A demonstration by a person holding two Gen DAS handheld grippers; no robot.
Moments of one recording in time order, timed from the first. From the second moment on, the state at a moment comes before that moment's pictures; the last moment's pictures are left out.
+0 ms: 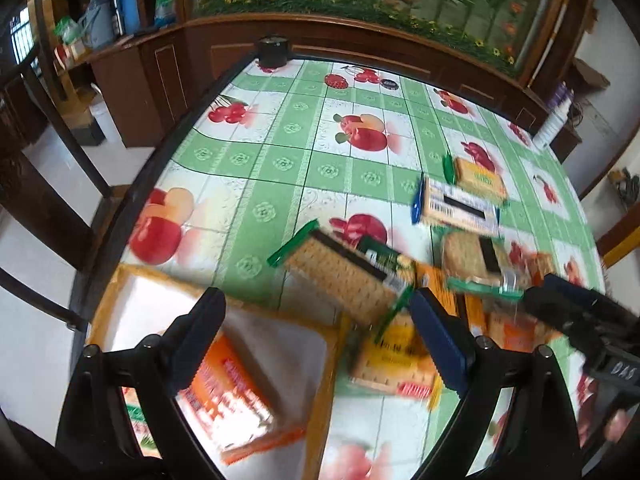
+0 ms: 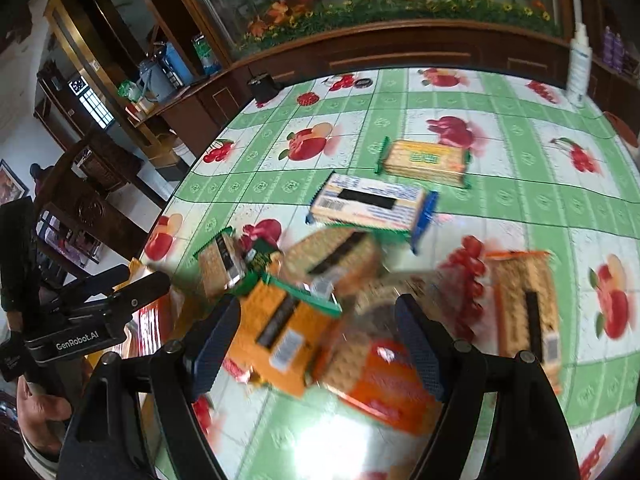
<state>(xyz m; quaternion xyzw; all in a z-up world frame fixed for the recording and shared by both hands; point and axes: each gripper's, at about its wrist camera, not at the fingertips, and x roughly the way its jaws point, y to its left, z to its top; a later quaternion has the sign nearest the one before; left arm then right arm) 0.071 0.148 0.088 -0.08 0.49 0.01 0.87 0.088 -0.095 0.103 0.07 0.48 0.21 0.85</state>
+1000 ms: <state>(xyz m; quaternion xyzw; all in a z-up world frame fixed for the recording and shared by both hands) 0.155 0.124 0.036 -0.15 0.56 -0.04 0.81 0.130 -0.101 0.090 0.08 0.51 0.20 0.83</state>
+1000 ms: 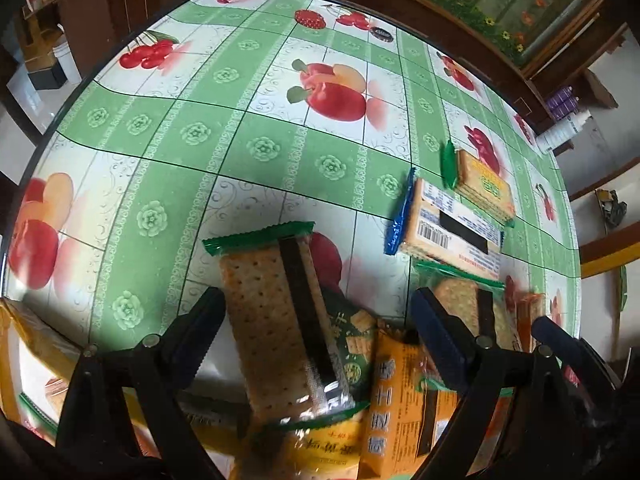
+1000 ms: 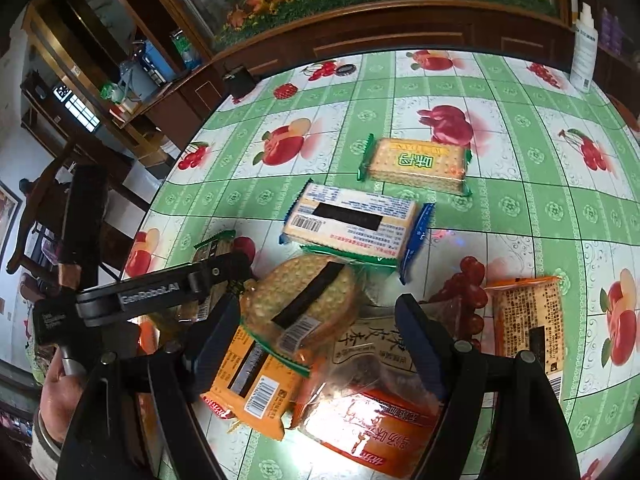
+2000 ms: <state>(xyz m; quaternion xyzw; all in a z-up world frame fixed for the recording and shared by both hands) 0.142 0.152 0.049 -0.07 0.53 -0.02 0.85 0.158 -0.048 0.064 0.02 0.57 0.14 0.81</state>
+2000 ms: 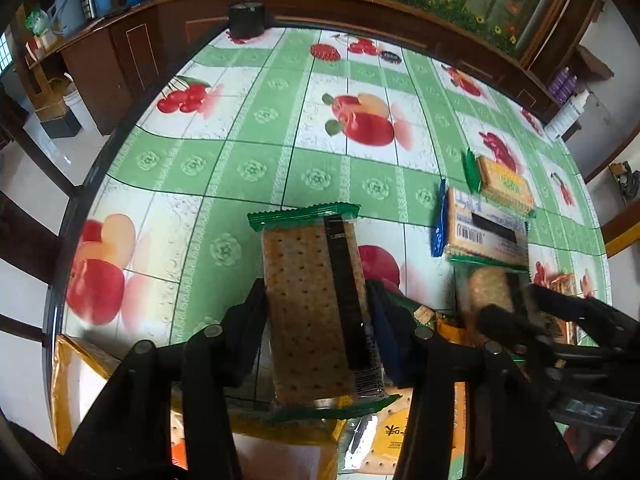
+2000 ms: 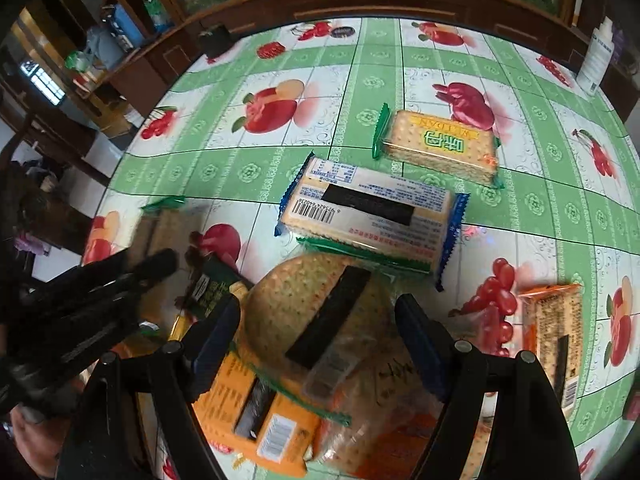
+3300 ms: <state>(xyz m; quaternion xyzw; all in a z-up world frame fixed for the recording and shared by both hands) 0.118 0.170 0.065 -0.09 0.52 -0.01 0.85 0.088 -0.058 0.100 0.04 0.48 0.23 0.85</state>
